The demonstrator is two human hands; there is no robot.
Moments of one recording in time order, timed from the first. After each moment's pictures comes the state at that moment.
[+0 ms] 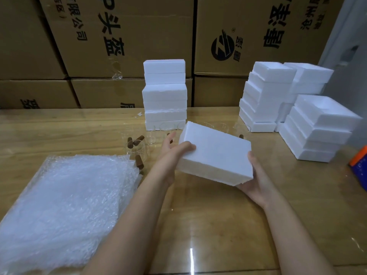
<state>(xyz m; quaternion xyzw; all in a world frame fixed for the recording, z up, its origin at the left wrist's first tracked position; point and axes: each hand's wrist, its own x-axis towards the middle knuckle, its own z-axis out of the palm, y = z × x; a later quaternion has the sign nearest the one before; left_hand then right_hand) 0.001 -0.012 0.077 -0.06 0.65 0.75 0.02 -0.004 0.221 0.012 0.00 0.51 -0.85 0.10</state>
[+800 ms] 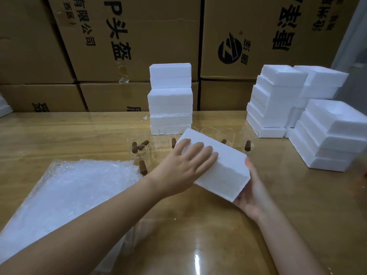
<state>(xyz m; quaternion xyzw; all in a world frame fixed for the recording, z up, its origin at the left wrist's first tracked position) 0.003 -0.027 0.082 0.40 0.80 -0.24 -0.38 0.006 0.186 0.023 0.11 0.50 -0.85 0.13</state>
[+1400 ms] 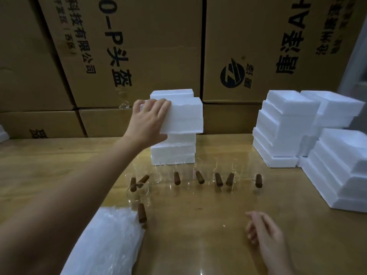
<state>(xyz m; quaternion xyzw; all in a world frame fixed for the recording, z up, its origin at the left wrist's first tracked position) -0.167 -0.110 0.187 0.15 0.90 -0.17 -0.38 -0.010 0.185 0.000 0.10 0.69 -0.70 -0.12</state>
